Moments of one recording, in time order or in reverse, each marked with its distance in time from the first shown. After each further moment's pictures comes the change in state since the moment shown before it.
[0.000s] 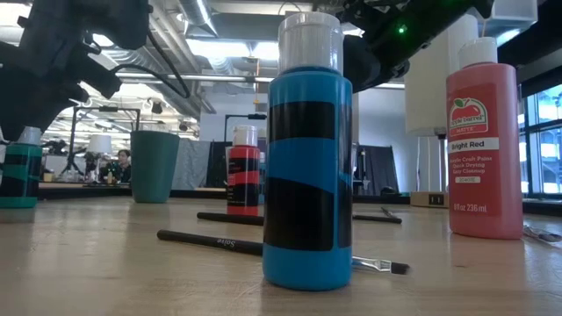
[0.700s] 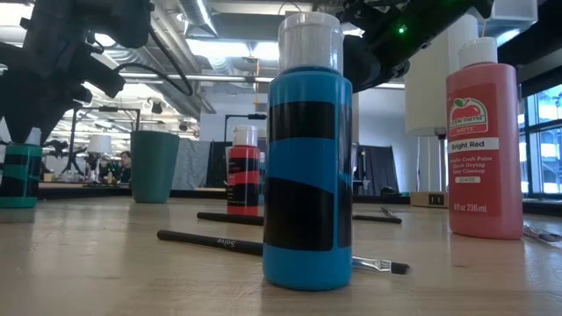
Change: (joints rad) left arm 0.000 0.000 0.000 0.028 -0.014 0.008; right arm 0.000 0.000 0.000 0.000 0.000 0.000
